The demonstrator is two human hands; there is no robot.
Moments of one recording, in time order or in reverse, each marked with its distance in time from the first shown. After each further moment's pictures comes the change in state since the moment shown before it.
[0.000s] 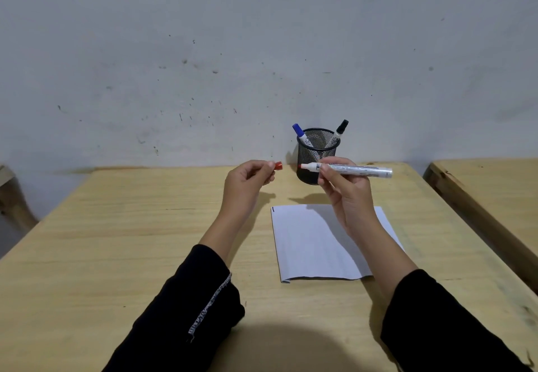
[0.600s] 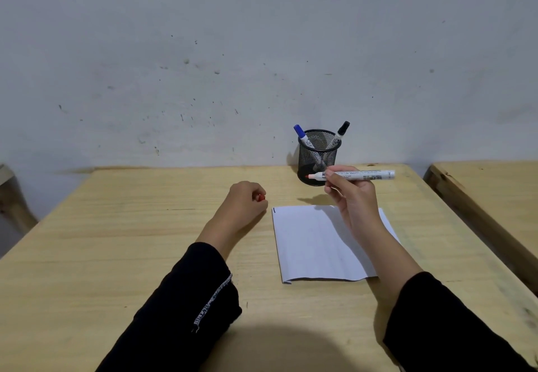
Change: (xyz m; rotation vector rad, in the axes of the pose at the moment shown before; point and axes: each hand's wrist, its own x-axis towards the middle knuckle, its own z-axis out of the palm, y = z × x) left_hand 0.008 -0.033 -0.021 0.802 -0.215 0.001; right_hand 0.000 0.004 -0.013 -0.073 0.095 0.048
